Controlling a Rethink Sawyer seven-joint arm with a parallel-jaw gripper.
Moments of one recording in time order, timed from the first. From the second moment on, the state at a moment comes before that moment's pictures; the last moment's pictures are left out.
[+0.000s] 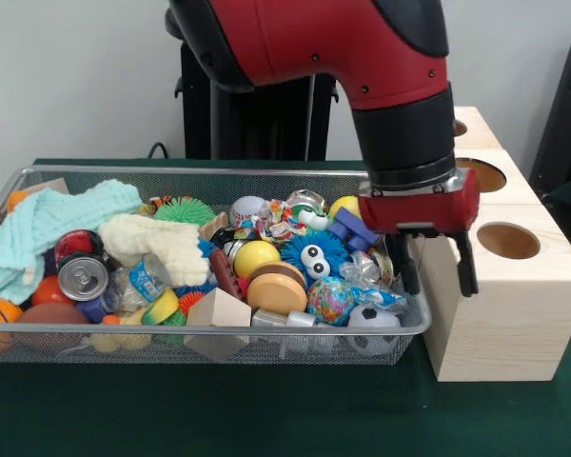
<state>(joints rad) -0.42 -0.54 0.42 1.62 -0.13 0.31 2.14</state>
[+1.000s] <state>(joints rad) -0.57 -0.59 0.59 1.57 -0.29 0.70 2.04</state>
